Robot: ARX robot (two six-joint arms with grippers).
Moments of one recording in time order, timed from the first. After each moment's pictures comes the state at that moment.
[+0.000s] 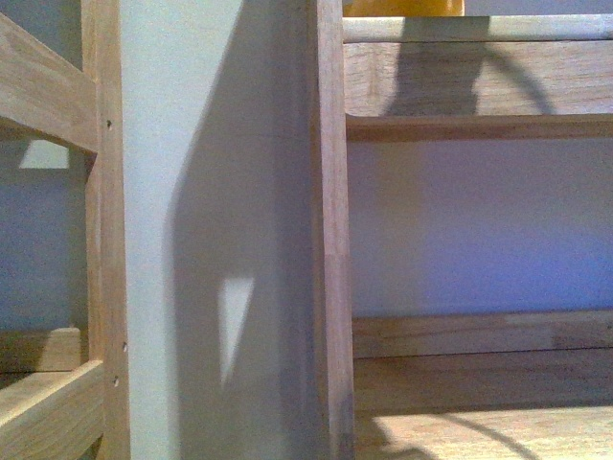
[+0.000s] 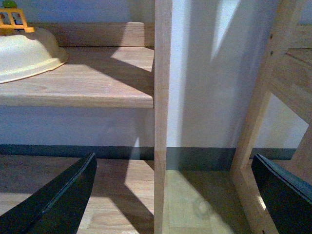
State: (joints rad) left arm 0.00 0.00 0.01 0.00 0.00 0.00; right arm 0.36 1.76 2.12 0.08 0.29 -0.01
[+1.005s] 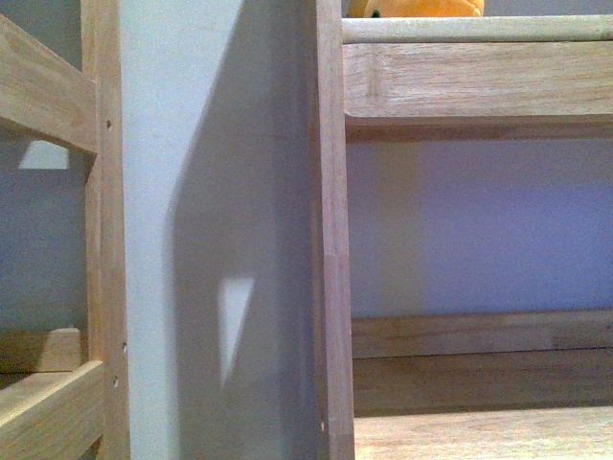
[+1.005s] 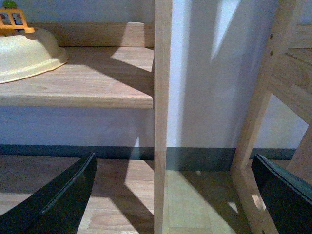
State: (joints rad) left arm 0.00 0.00 0.01 0.00 0.00 0.00; right arm 0.31 0.72 1.11 0.16 0.53 -0.21
